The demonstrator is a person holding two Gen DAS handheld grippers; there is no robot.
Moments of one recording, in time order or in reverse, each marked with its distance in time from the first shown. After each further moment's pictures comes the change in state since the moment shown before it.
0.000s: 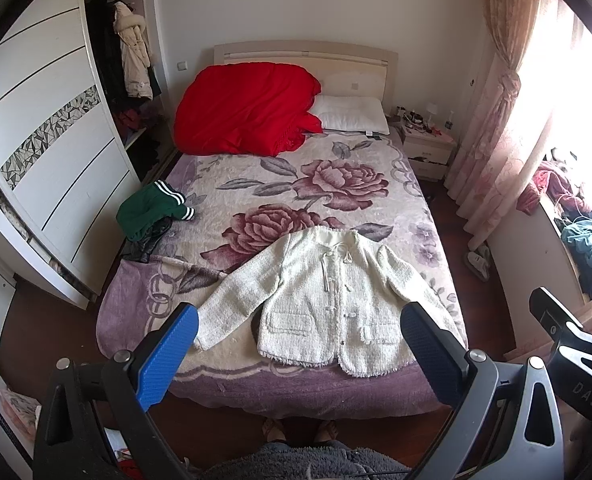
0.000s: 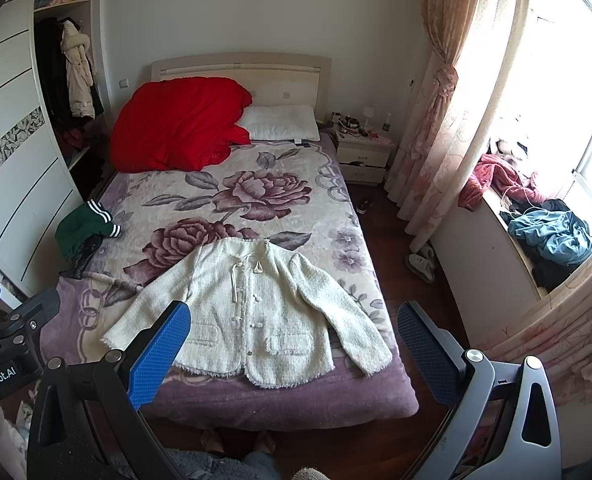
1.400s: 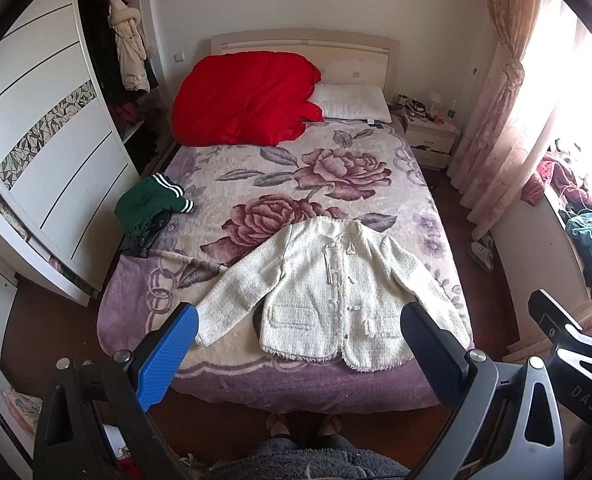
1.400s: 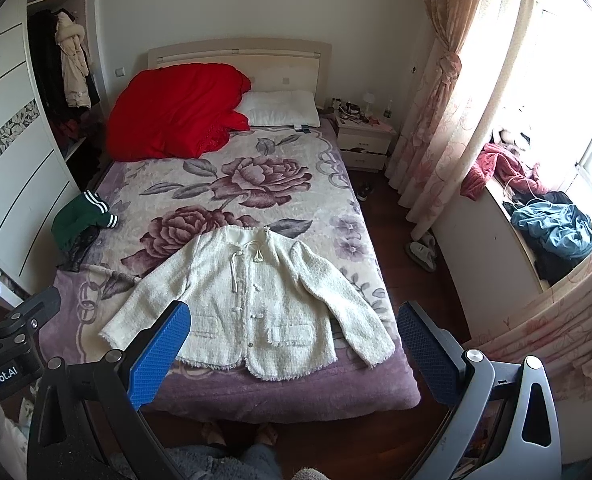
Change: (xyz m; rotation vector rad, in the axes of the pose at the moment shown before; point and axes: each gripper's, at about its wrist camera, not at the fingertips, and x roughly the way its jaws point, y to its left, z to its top) left arm 0.007 0.008 0.000 0.008 0.030 0.002; right arm 0.035 0.009 -0.022 -0.004 0.041 -0.008
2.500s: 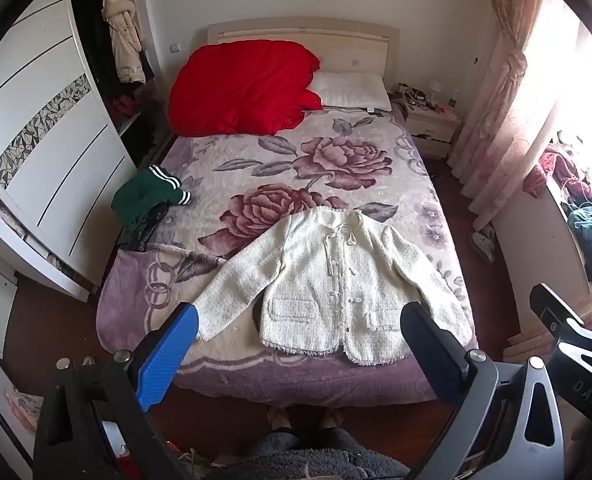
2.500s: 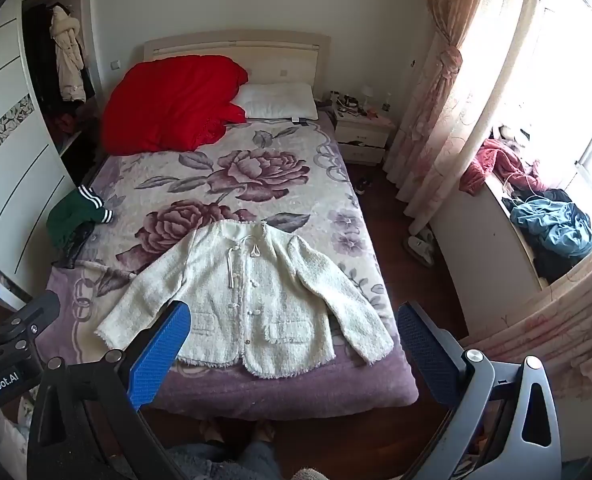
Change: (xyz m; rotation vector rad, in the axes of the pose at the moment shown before) left arm 0.018 -0.001 0.000 0.006 0.052 0.002; right arm 0.017 -0.010 -0.013 0.010 0.026 -0.010
